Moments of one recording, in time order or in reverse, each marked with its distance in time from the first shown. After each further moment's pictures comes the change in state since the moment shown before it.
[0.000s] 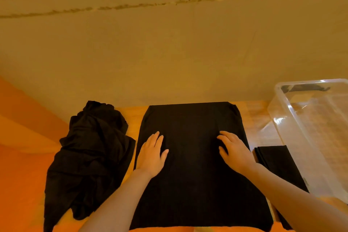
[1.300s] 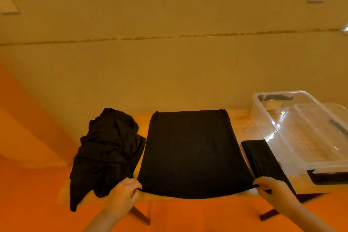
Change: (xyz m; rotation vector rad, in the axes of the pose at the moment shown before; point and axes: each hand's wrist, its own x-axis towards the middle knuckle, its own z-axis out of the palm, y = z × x) left_hand -0.180 -0.085 -0.025 -0.162 0.058 0.109; right_hand -0.203 0.027 -0.046 0.177 -0.083 0.276
